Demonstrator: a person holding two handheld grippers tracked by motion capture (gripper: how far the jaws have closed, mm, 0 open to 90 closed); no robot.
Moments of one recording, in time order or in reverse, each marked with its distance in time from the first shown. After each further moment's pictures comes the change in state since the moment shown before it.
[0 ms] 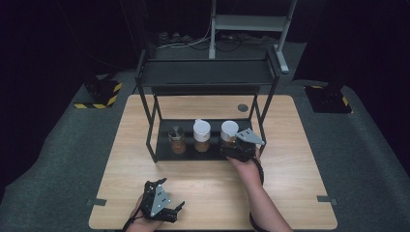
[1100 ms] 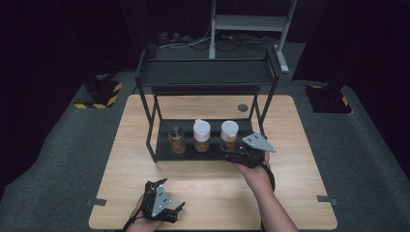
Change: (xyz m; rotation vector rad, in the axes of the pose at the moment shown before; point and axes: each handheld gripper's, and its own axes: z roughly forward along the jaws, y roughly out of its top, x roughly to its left) left arm -0.001 0.003 0.001 0.013 -0.001 0.018; right arm 0.011 0.017 -0.057 -0.064 -0.010 -0.062
